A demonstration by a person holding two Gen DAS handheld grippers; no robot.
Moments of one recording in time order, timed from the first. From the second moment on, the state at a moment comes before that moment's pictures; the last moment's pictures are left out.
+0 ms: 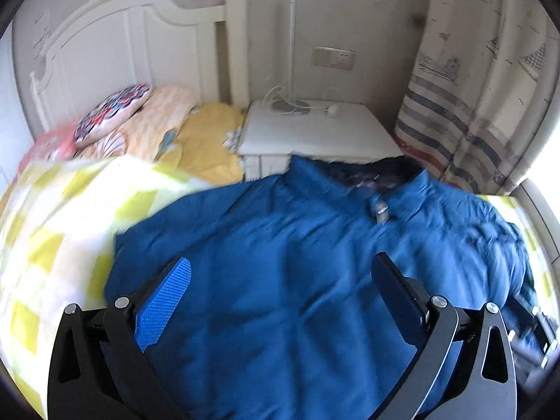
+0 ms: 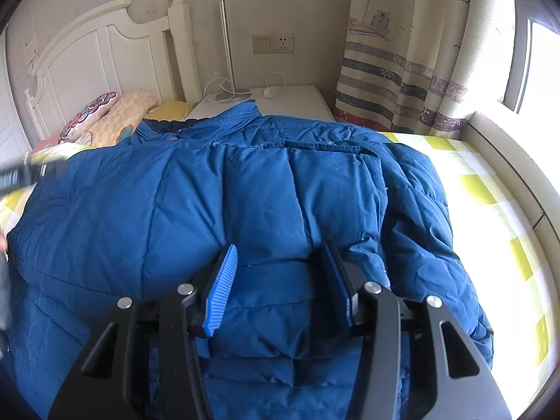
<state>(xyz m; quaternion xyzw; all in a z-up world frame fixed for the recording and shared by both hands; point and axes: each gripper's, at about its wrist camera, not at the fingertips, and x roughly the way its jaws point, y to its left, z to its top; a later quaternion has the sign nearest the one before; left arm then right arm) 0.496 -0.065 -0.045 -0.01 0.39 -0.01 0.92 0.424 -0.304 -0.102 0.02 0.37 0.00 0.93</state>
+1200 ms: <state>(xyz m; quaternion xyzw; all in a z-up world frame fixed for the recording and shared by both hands) 0.529 -0.018 -0.103 0.03 0.40 0.00 0.92 0.423 -0.305 -0.097 0.03 0.38 0.04 0.92</state>
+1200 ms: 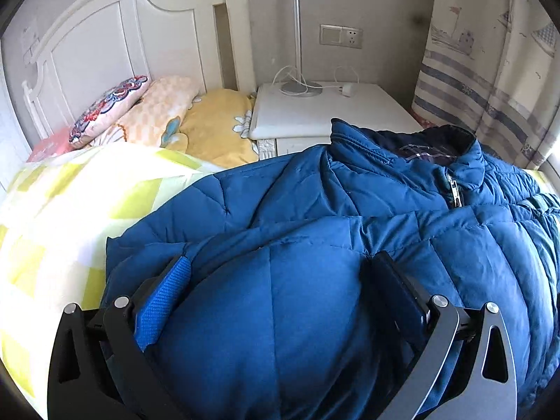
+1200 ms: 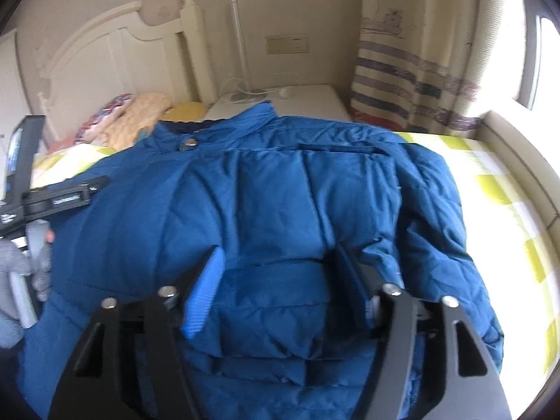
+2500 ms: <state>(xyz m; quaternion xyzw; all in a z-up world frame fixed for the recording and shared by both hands) 0.520 -0.021 -0.104 0.04 0.38 0.02 0.92 0.413 -0.303 -0.098 -0.03 0.38 0.04 0.92</state>
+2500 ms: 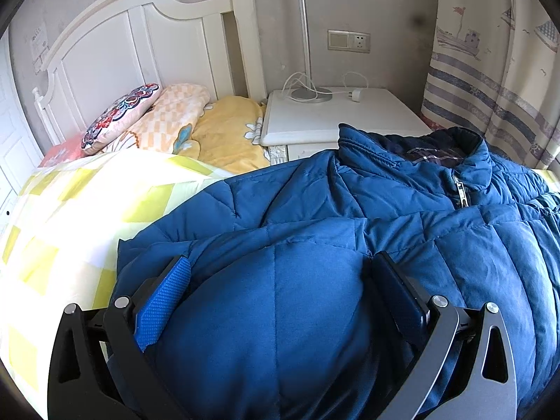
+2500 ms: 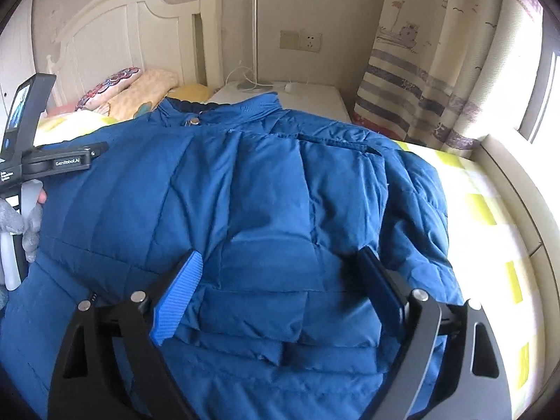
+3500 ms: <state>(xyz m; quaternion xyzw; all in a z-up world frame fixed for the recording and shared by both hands) 0.301 -0.048 -0.102 0.10 0.45 -0.08 0.88 0.317 -0.304 -0.117 -0.07 0.45 0.09 0.89</state>
